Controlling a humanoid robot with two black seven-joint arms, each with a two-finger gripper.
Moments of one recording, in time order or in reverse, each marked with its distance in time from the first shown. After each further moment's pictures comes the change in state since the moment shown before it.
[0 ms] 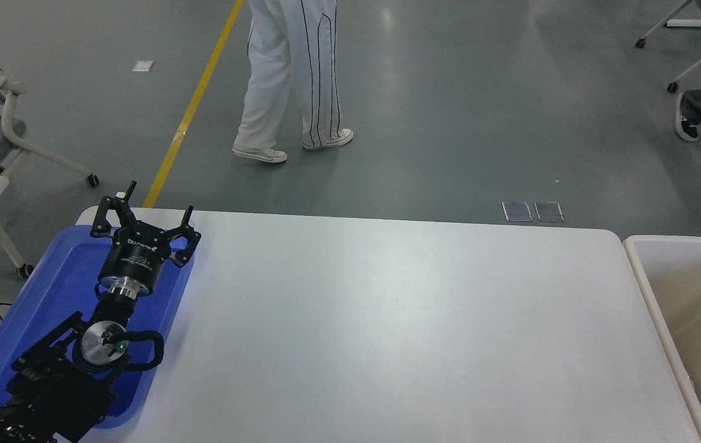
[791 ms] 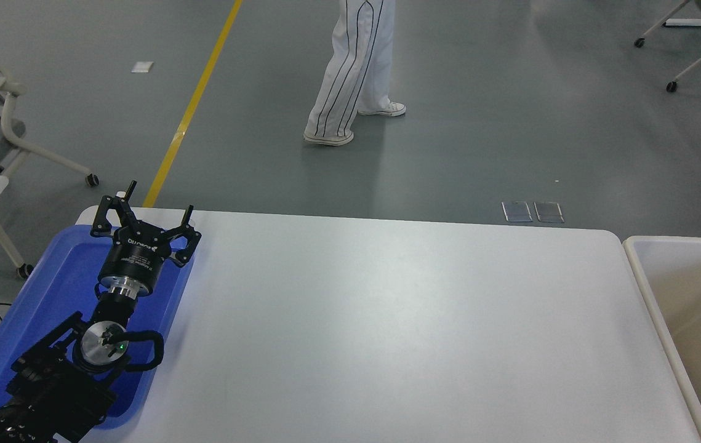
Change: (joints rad) left arm 0.000 0.000 0.000 0.000 0.000 0.000 0.000; right arm 0.005 -0.048 0.824 0.341 0.011 0.019 0.009
